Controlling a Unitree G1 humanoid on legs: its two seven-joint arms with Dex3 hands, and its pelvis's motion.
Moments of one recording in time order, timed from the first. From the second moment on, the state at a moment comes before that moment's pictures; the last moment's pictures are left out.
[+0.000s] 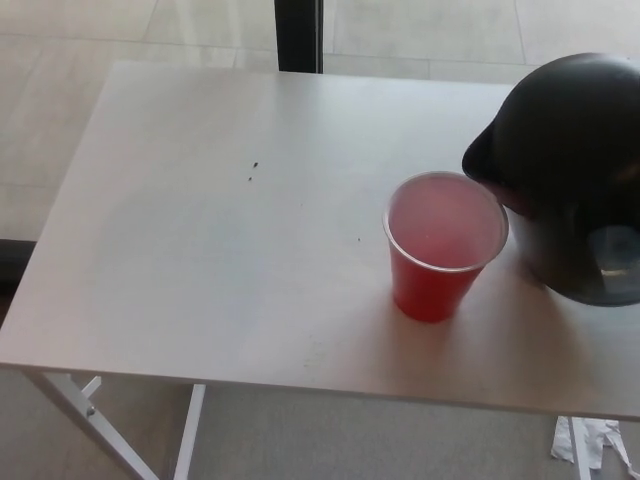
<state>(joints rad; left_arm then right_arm) -0.09 0.73 0.44 1.15 -0.21 -0.15 -0.18 -0.48 -0.64 -0.23 0.13 0.02 0.31 0.30</state>
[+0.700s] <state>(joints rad) -0.09 0.74 0.44 1.15 -0.21 -0.15 -0.18 -0.59 -0.69 -0.14 0.17 -0.01 0.17 0.38</state>
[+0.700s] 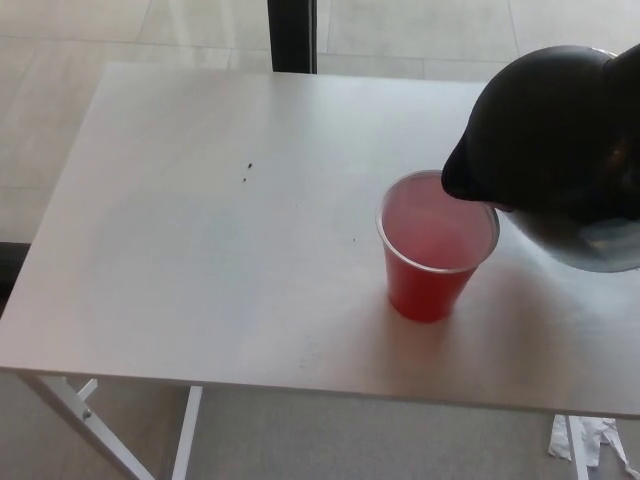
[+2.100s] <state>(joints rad) -0.12 0.76 0.44 1.14 -0.21 -0.15 -0.17 -0.83 -0.82 0.23 0.13 -0.28 -0.14 0.44</state>
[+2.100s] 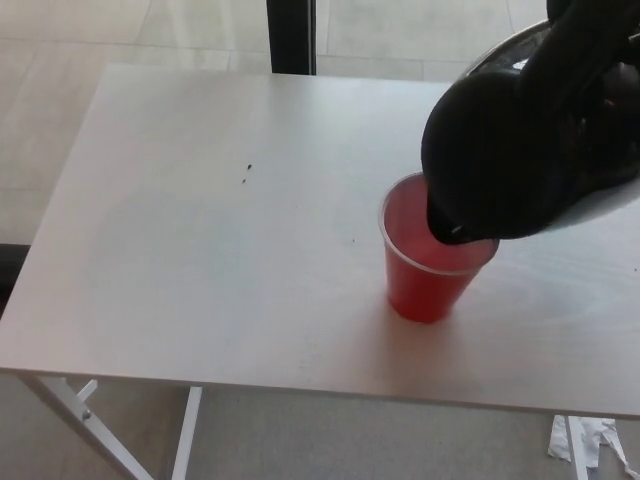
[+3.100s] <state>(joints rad) -0.11 0.76 0.44 1.14 -0.21 -0.15 -0.17 -0.82 -0.82 0.23 0.07 -0.42 -0.14 0.43</state>
